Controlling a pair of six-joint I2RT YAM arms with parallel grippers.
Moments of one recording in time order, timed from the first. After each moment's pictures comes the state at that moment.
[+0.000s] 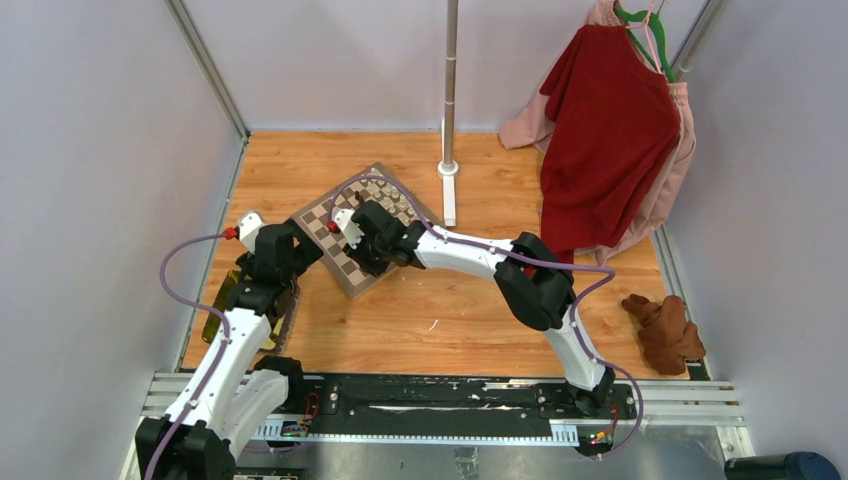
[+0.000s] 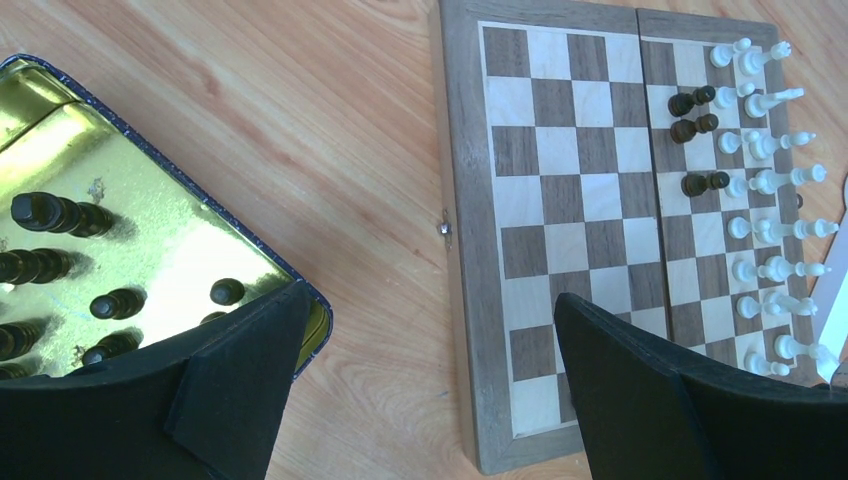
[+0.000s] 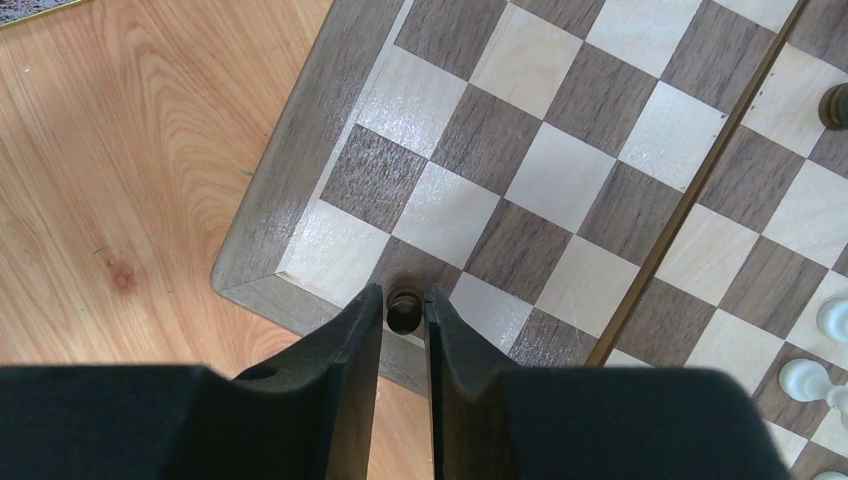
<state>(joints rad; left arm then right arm) -0.13 0.82 0.56 -0.38 -0.42 -0.70 1.00 2.16 1.68 -0.31 -0.13 -0.13</state>
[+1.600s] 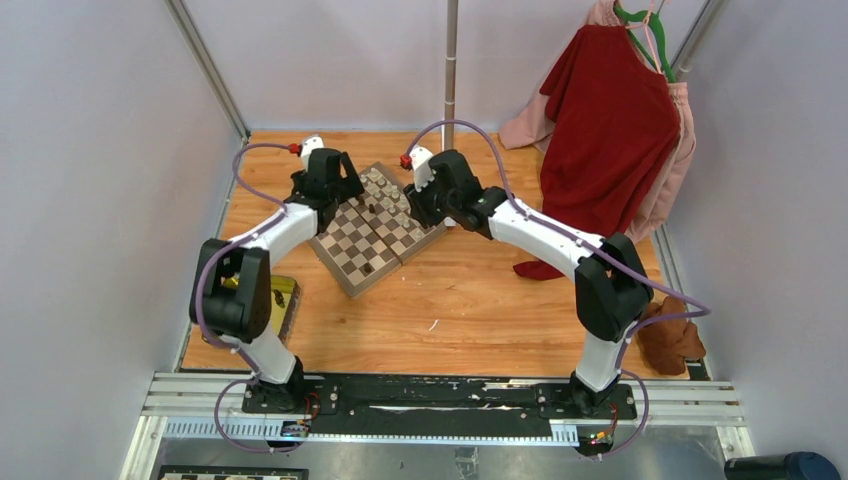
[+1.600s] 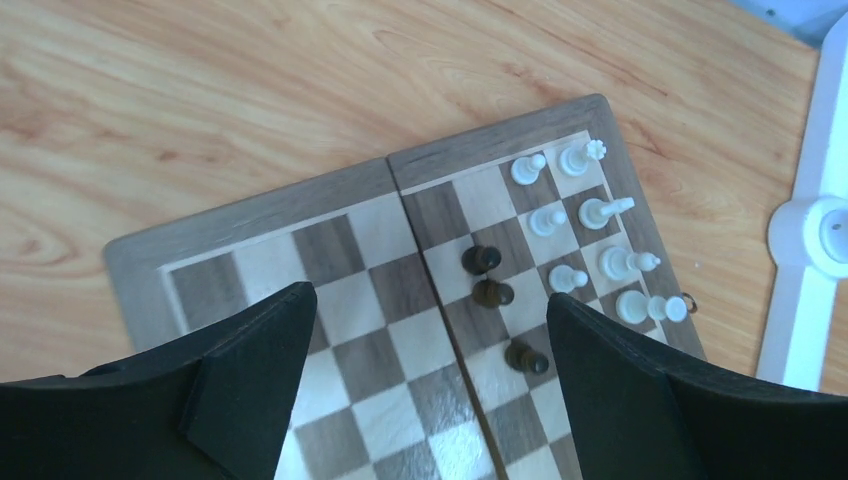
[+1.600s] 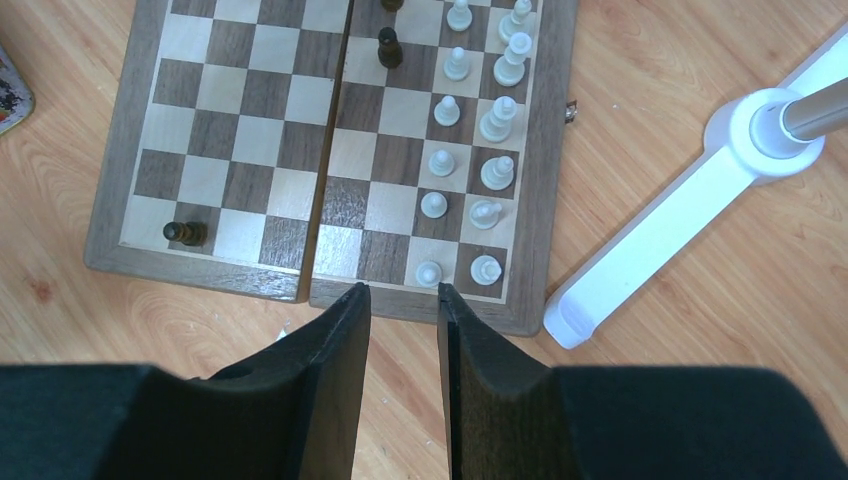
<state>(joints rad) -0.22 1.61 1.05 0.00 -0.36 -0.50 0.73 1.79 1.44 -0.23 -0.12 -0.07</state>
